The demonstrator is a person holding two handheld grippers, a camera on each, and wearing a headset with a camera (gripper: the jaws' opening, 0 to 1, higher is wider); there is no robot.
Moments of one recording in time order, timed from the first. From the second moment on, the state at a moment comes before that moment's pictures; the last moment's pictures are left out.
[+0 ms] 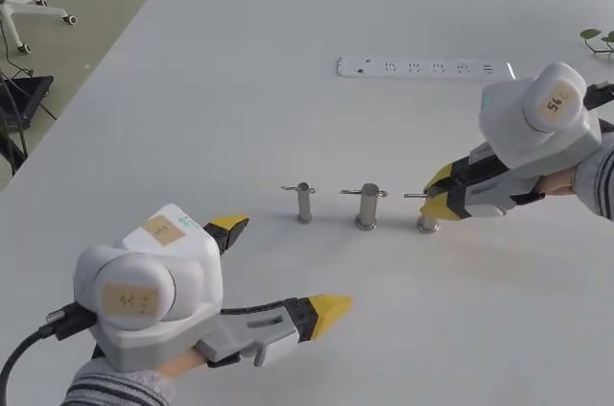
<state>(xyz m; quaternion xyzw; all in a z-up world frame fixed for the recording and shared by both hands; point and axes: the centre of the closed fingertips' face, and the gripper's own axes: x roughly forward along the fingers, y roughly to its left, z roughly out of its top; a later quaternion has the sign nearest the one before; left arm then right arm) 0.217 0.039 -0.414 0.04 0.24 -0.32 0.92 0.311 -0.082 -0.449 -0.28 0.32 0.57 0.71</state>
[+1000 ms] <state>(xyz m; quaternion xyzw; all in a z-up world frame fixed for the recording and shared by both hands) 0.228 0.051 -0.409 0.01 0.25 -0.30 0.92 0.307 -0.099 -0.440 -0.22 0.33 0.50 0.77</state>
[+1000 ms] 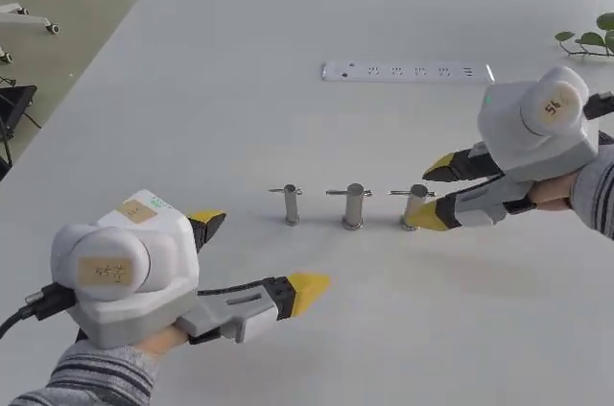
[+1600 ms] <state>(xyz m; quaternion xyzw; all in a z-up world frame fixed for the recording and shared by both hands) 0.226 0.056 -0.402 0.00 0.24 -0.29 0.93 0.271 -0.103 -0.419 -0.09 0.31 0.37 0.87</state>
